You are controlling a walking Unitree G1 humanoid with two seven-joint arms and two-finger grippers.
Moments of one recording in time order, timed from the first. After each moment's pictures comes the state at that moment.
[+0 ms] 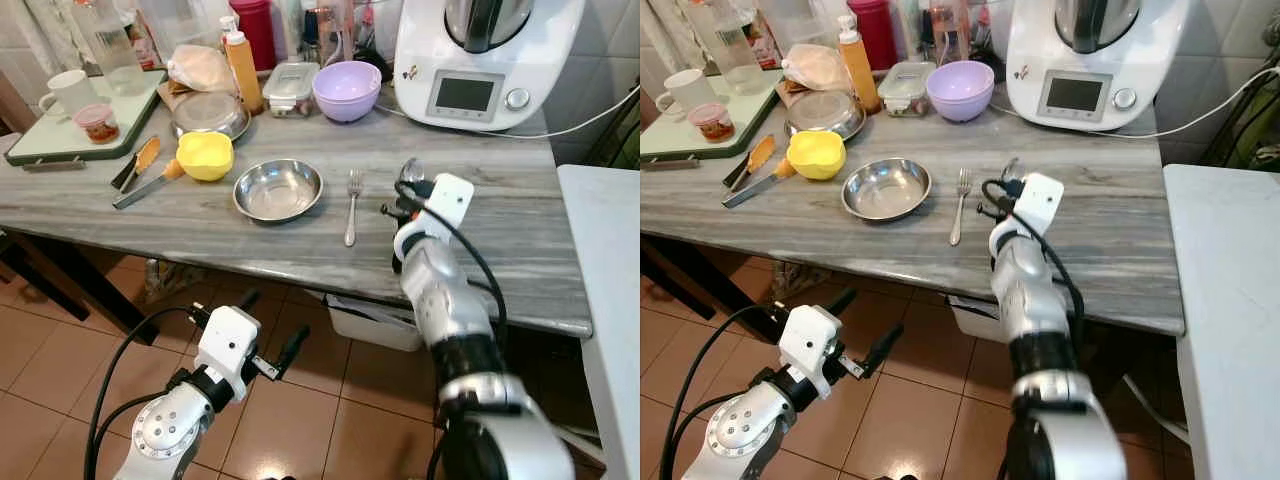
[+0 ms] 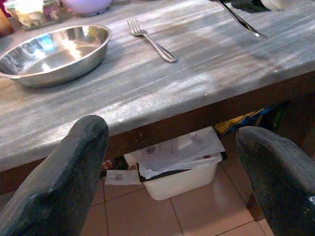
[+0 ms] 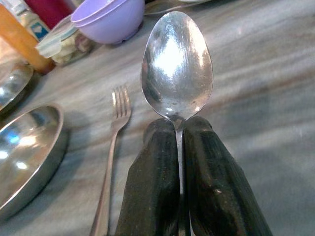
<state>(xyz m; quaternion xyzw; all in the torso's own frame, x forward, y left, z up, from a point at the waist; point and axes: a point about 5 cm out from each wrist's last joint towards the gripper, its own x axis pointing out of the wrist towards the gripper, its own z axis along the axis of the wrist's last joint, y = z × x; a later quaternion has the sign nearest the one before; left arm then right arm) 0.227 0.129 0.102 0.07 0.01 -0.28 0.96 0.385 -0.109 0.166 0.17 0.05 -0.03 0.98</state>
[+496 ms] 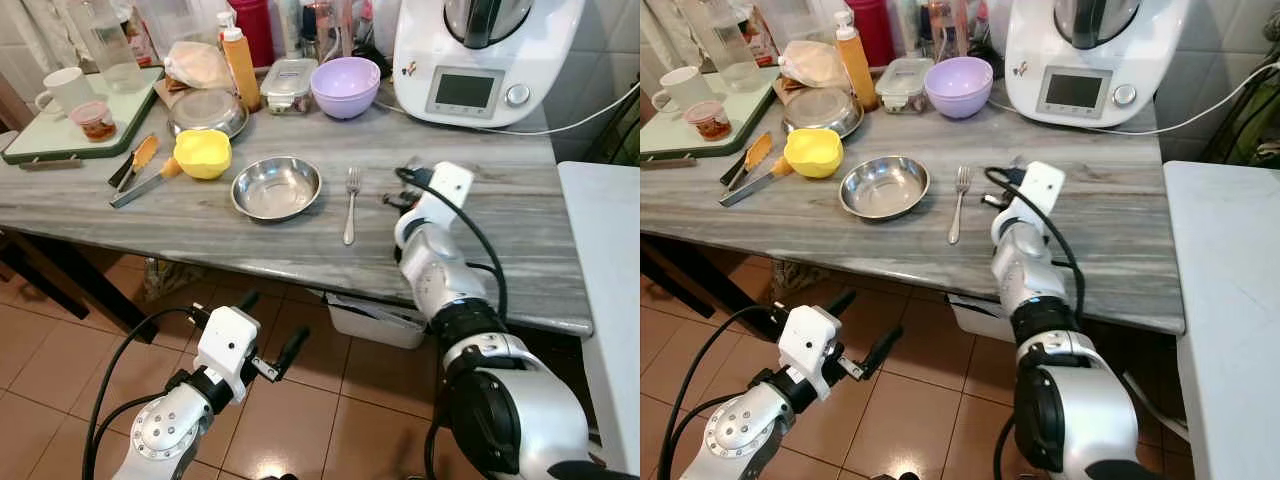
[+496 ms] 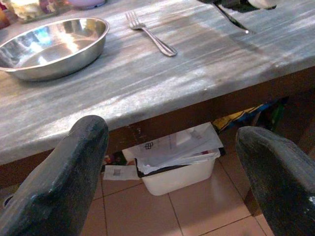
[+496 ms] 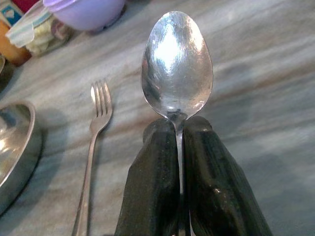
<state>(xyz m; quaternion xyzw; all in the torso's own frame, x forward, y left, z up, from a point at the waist) 0.225 0.130 0.102 0.07 0.01 -0.28 0.96 0.400 -0.110 0.162 0.17 0.09 -0.05 0.98</state>
